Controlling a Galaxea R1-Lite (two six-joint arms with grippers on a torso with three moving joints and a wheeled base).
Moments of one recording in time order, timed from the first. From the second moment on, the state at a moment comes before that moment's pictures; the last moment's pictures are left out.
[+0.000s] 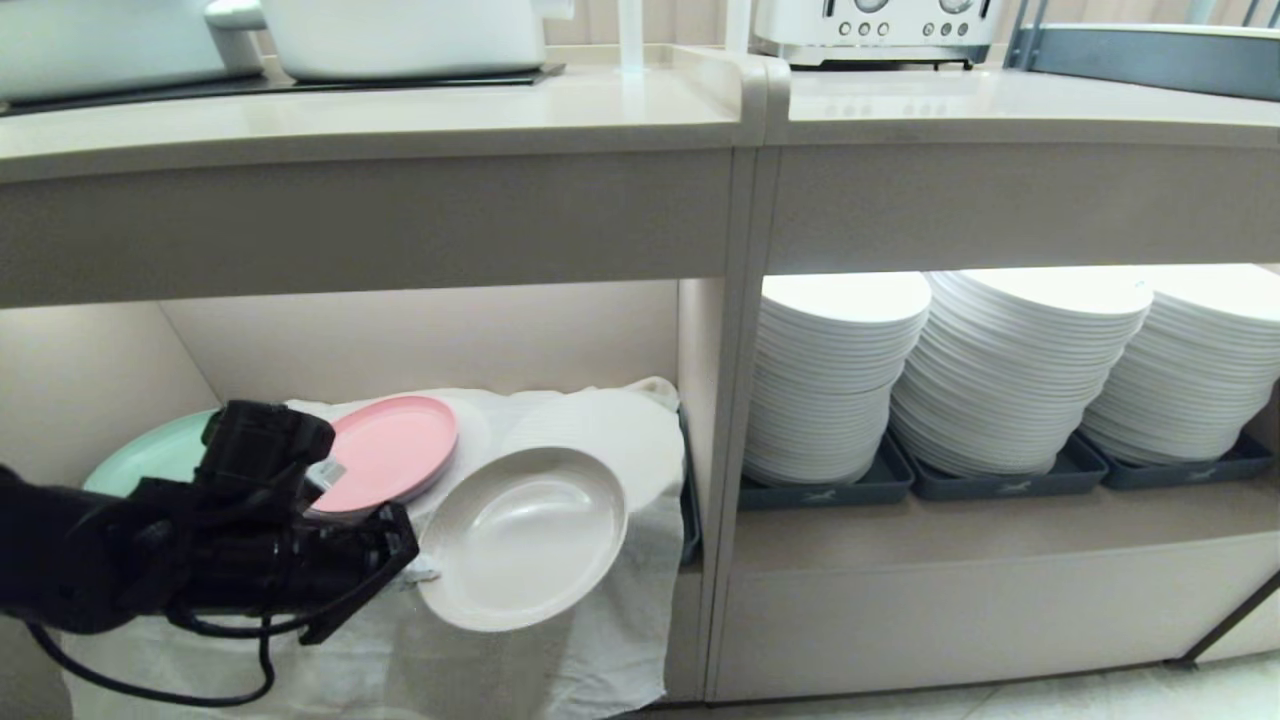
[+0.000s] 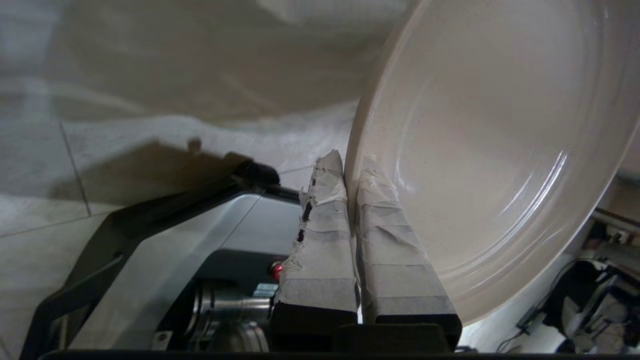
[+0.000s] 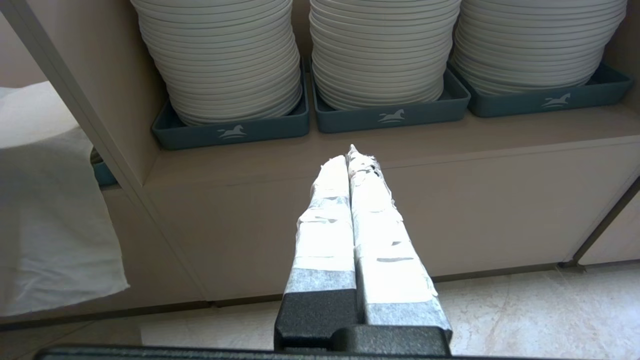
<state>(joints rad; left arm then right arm) -0.15 1.71 -0.64 -0.14 -0.29 -0.80 0.00 0.00 0.00 -0.01 -0.04 0.06</state>
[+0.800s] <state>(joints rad) -0.20 1.88 -0.81 -0.19 -0.25 -0.85 0.00 0.00 0.00 -0.01 -0.04 0.06</state>
